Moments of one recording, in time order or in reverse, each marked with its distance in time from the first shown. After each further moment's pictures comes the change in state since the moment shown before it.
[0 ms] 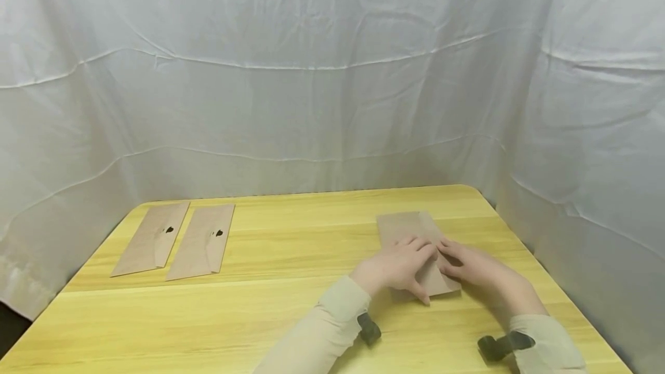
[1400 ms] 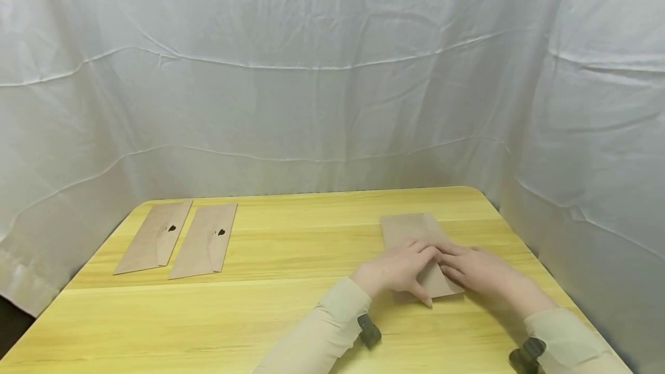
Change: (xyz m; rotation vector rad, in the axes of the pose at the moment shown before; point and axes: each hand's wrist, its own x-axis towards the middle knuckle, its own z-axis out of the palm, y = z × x) left_hand -0.002 -0.003 0.002 -0.026 0.050 0.074; right_hand -0.002 0.001 -0.001 -0.472 0.104 -0.250
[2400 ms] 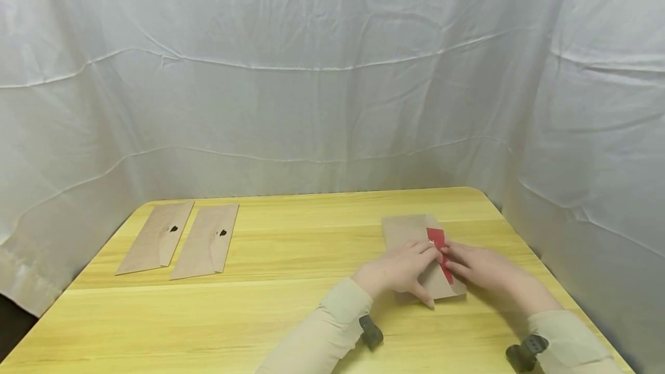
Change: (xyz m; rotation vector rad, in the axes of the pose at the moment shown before) left_hand 0.003 -0.001 0.003 -0.008 -0.023 -0.010; right_hand 0.002 0.011 0.002 0.289 -0.070 0.227
